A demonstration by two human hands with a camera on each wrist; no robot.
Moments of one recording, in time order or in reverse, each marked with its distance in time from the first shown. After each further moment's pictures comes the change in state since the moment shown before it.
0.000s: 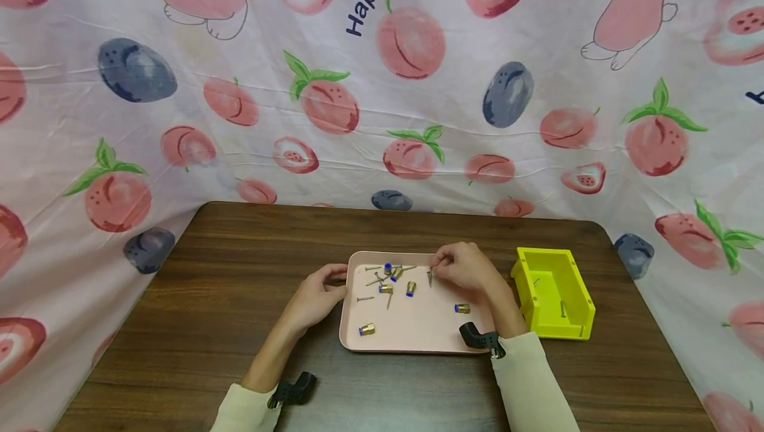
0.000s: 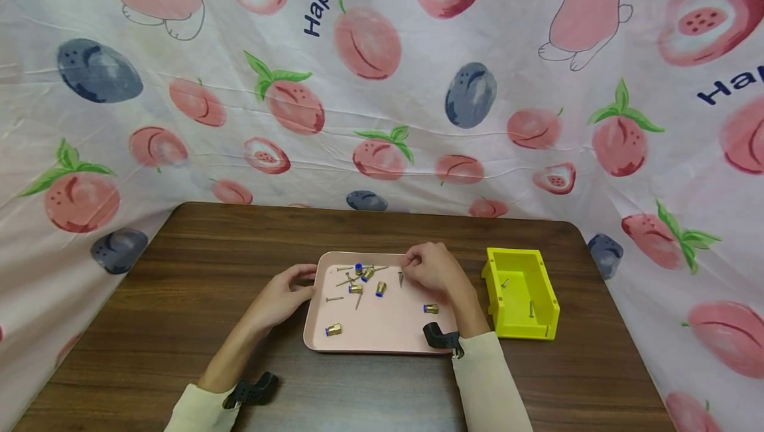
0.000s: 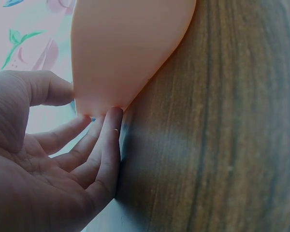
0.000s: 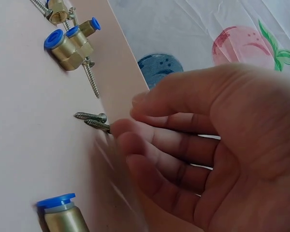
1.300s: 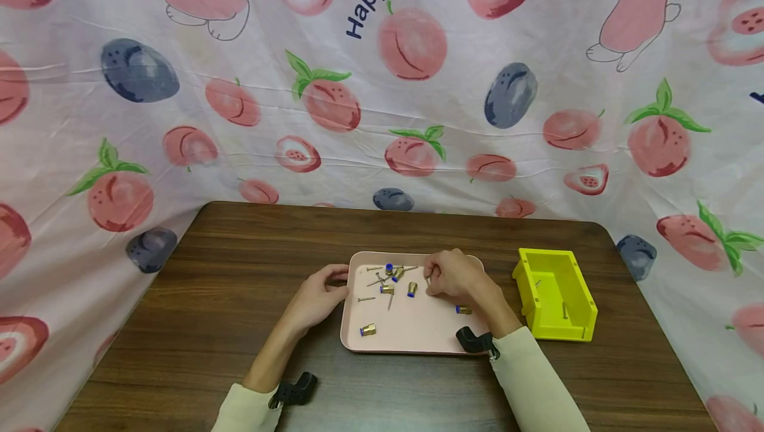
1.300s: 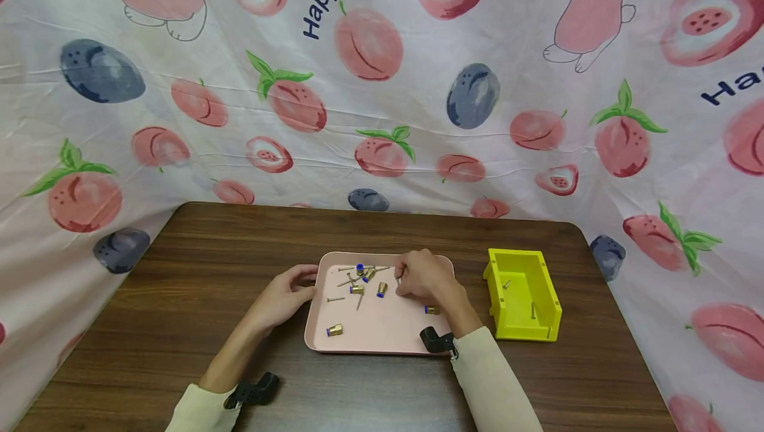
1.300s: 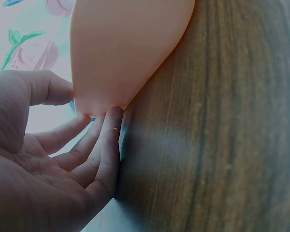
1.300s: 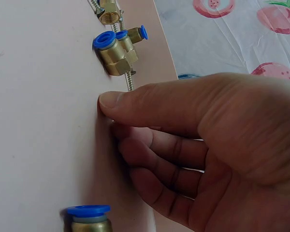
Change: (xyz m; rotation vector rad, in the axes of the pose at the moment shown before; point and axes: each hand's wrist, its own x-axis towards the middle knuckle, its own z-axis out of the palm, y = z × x) left_hand -0.001 0.000 0.000 -0.002 -0.007 0.012; right_hand 0.006 -0.015 0.018 -0.322 -0.101 0.045
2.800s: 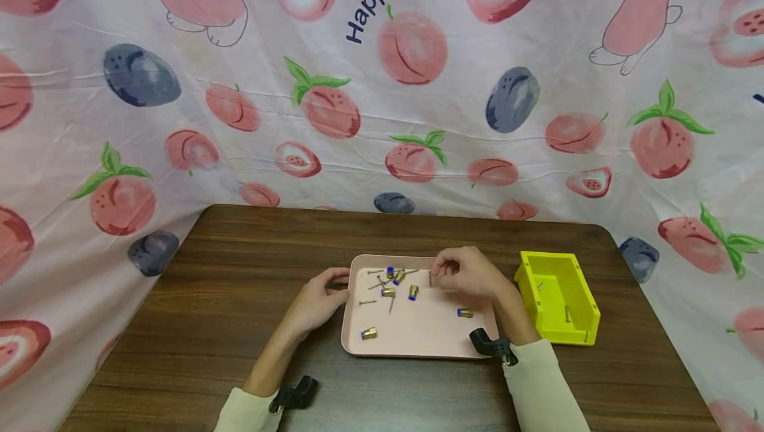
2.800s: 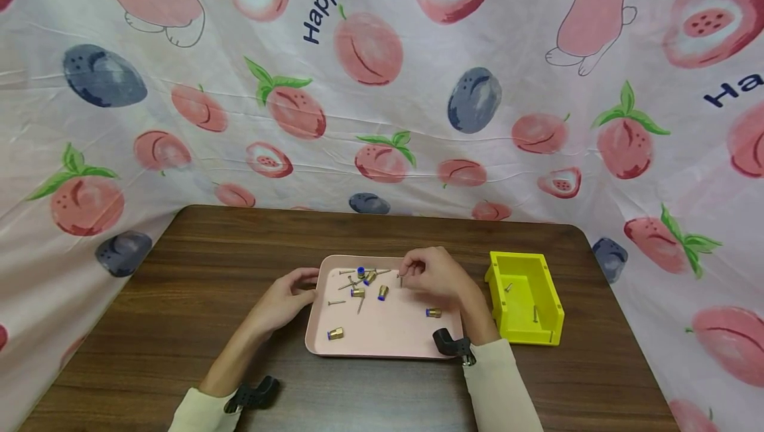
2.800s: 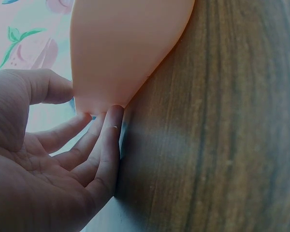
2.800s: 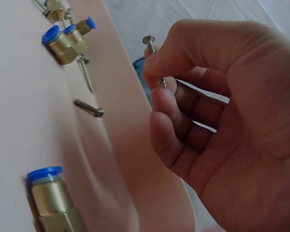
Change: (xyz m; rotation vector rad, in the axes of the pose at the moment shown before) left_hand 0.000 -0.001 -0.001 0.003 0.007 -0.016; right_hand -0.015 0.025 -0.018 0.413 0.101 -0.330
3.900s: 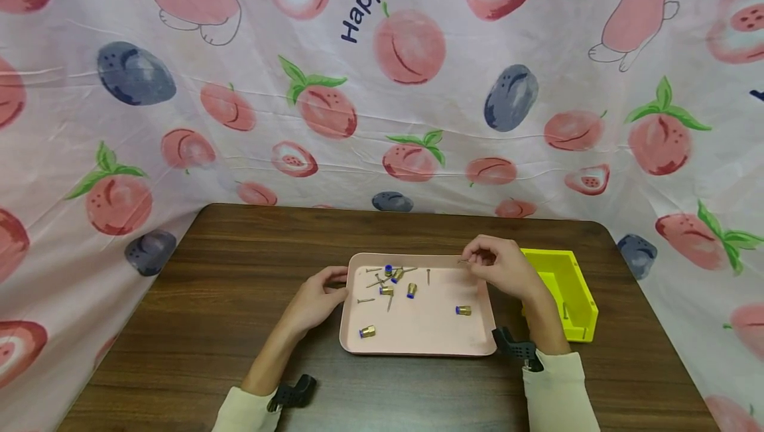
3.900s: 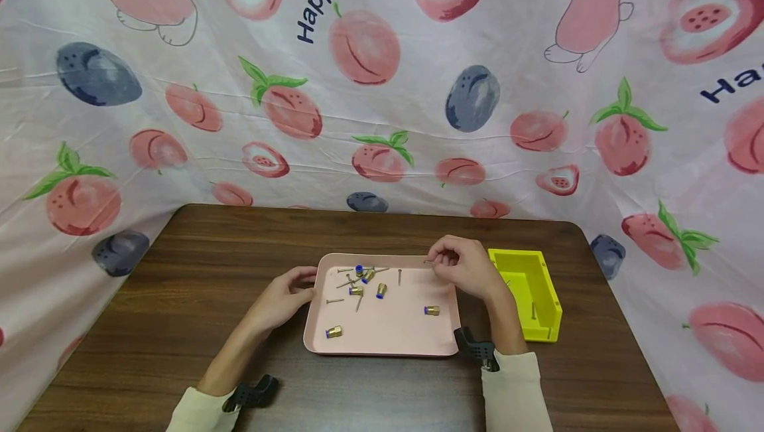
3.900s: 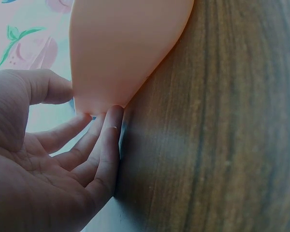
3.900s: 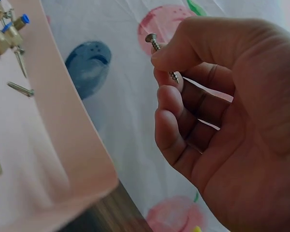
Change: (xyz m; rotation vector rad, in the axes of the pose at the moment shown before) left_hand 0.001 0.004 -0.001 -0.002 -0.012 0.019; right_hand -0.038 0.000 -0.036 0.038 0.240 -0.016
